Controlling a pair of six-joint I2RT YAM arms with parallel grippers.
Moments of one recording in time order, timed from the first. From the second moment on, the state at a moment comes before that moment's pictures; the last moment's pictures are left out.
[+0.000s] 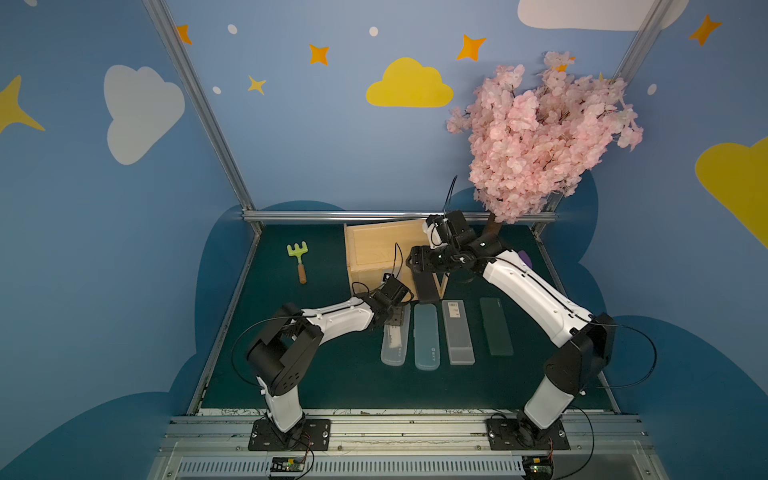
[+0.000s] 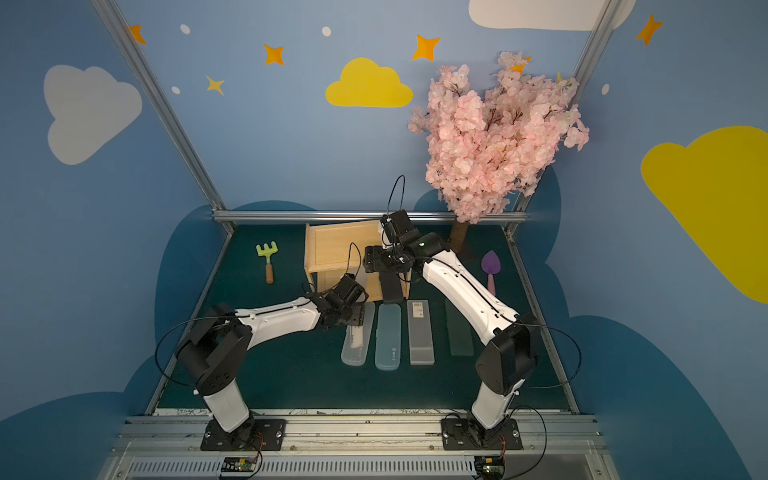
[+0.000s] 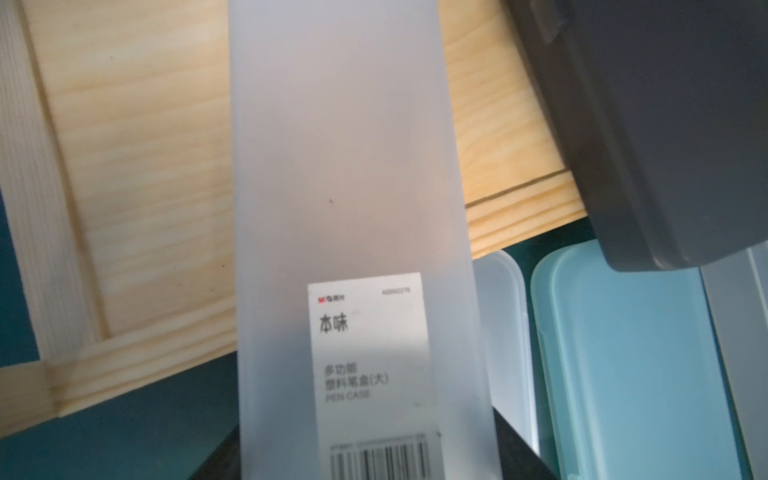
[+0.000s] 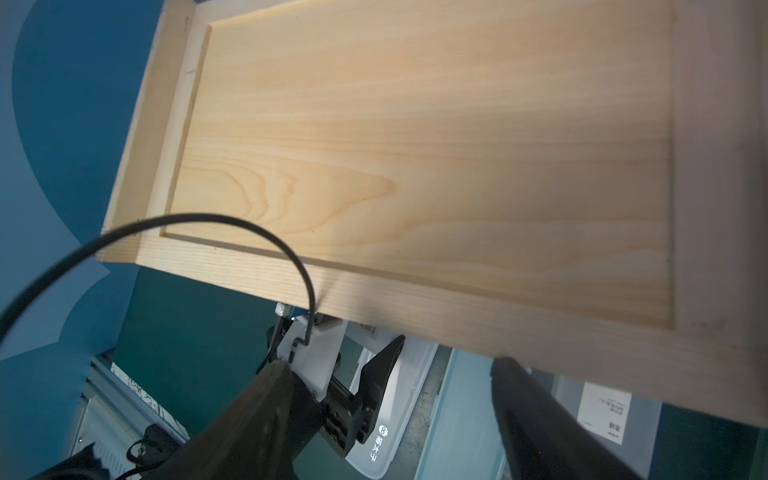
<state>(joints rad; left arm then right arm) -0.73 1.78 1.08 -0.36 -0.21 -0.52 0.66 1.73 1.74 -0.86 -0.12 0.44</state>
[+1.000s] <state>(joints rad) -0.75 1.67 1.03 -0.44 -0.15 -0.52 0.68 1.99 1.89 -0.88 -0.13 0.52</state>
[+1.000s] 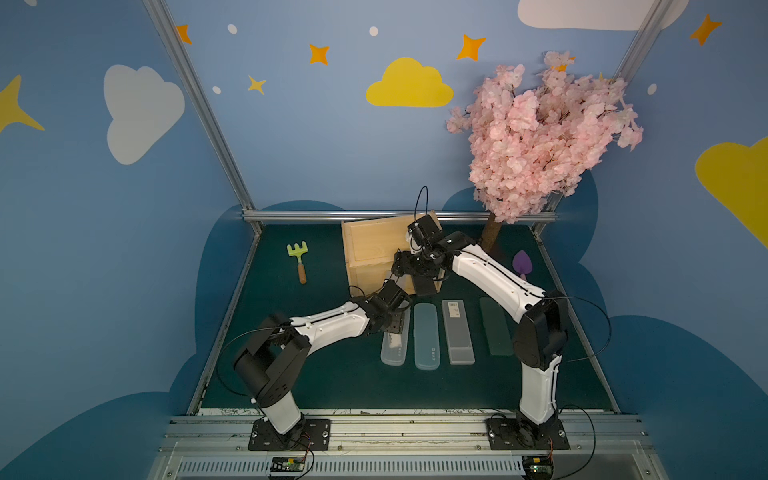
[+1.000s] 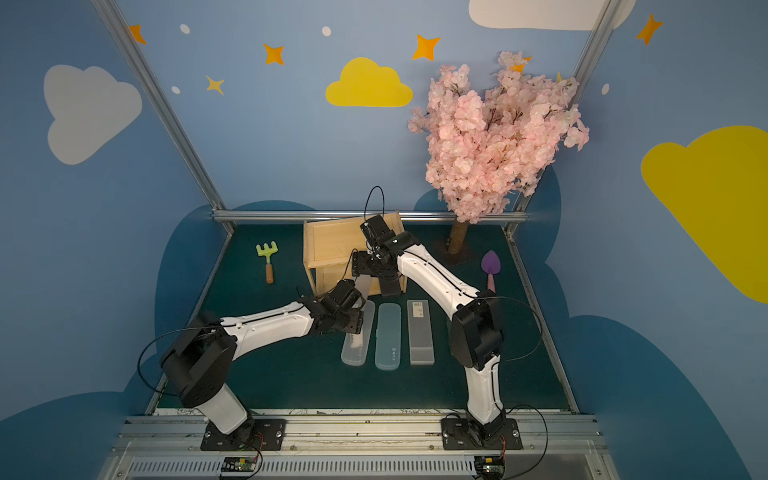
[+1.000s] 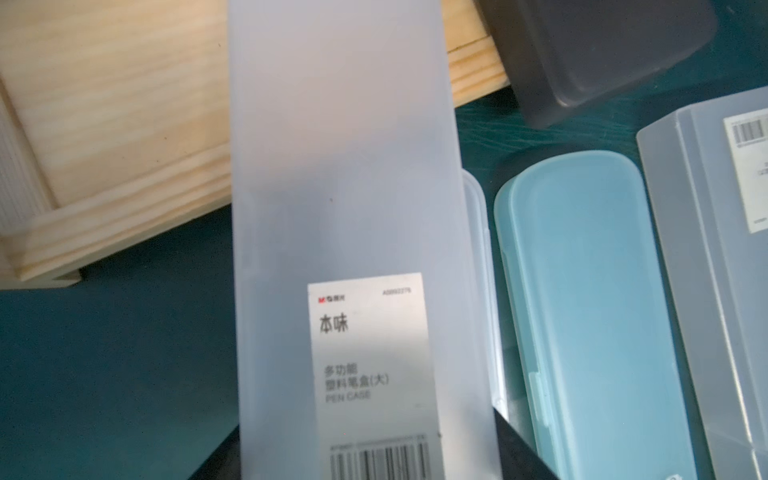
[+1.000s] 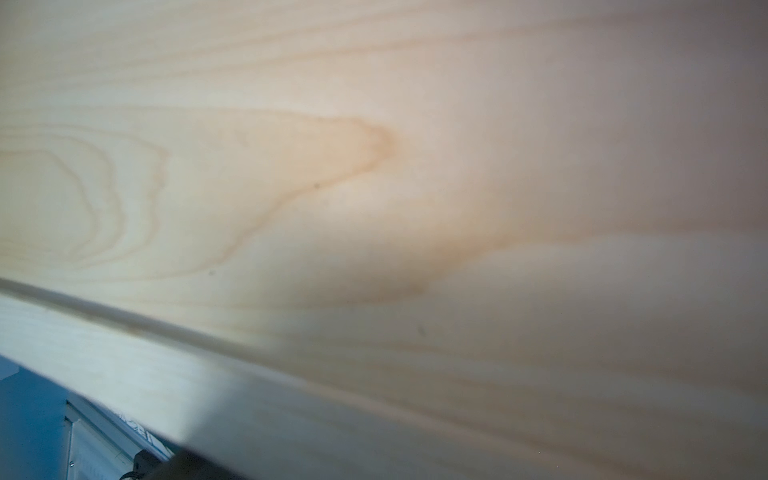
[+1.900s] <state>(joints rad) -0.70 1.37 0.78 -0.51 -0.20 -0.52 0.78 2.26 2.31 -1.04 -0.31 0.44</state>
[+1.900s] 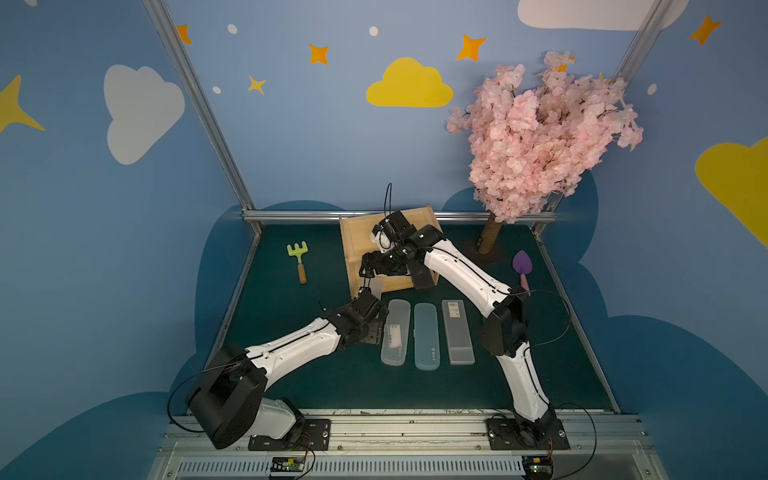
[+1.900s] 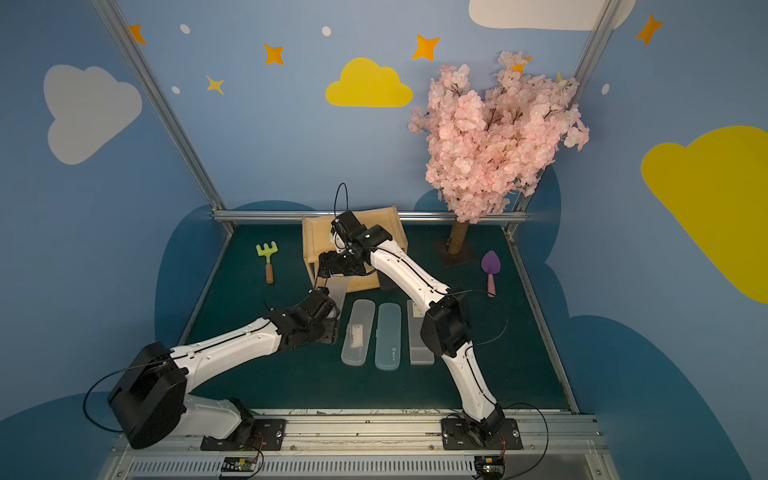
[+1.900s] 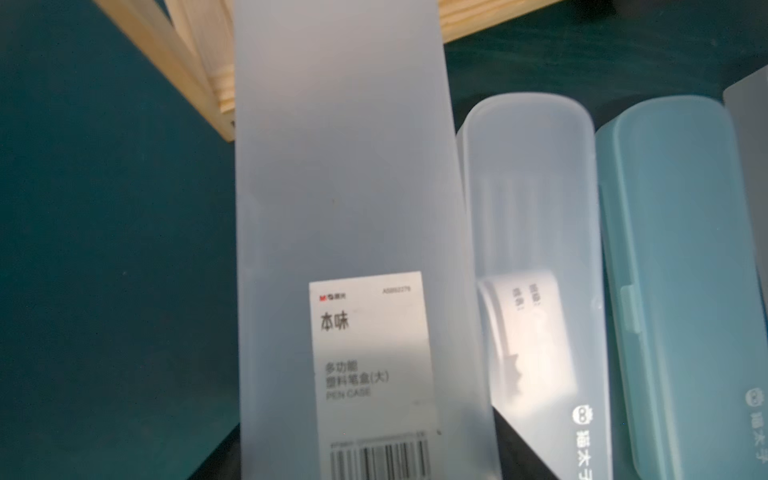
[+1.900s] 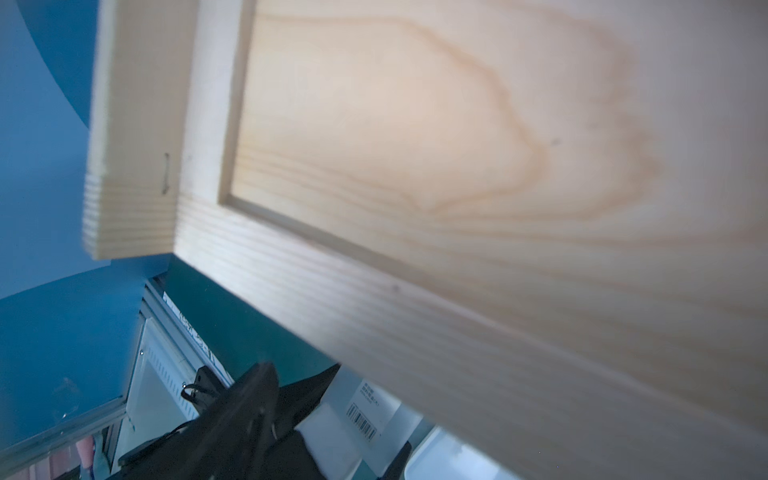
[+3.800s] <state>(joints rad) -0.72 1.23 0.54 -0.43 -0.09 -0.61 0.50 1.40 1.45 -0.88 -0.38 0.32</state>
